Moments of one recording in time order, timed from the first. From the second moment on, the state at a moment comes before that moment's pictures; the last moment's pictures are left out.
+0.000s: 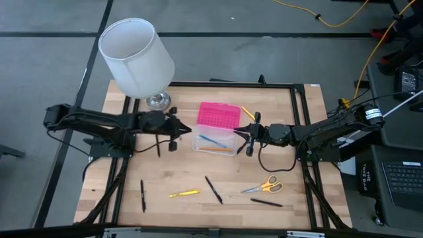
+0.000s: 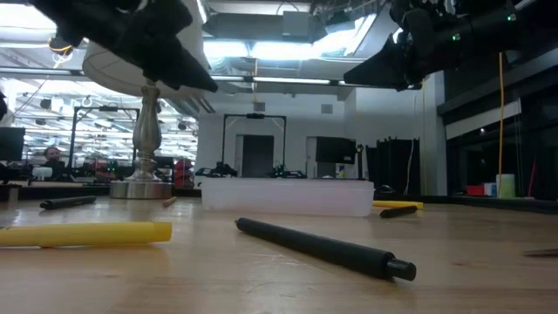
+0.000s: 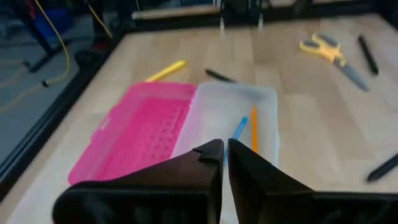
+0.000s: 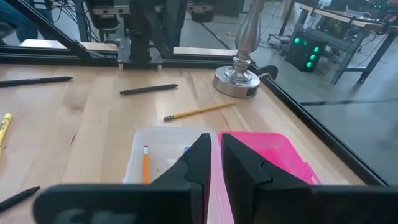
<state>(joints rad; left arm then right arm) 0.06 1.00 0.51 0.08 -0.09 0.07 0.12 1.21 0.47 0.51 0.40 -0.03</state>
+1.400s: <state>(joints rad) 0.06 0.93 0.35 0.34 -0.05 0.05 -0.50 1.21 0.77 -0.26 0.06 0.13</state>
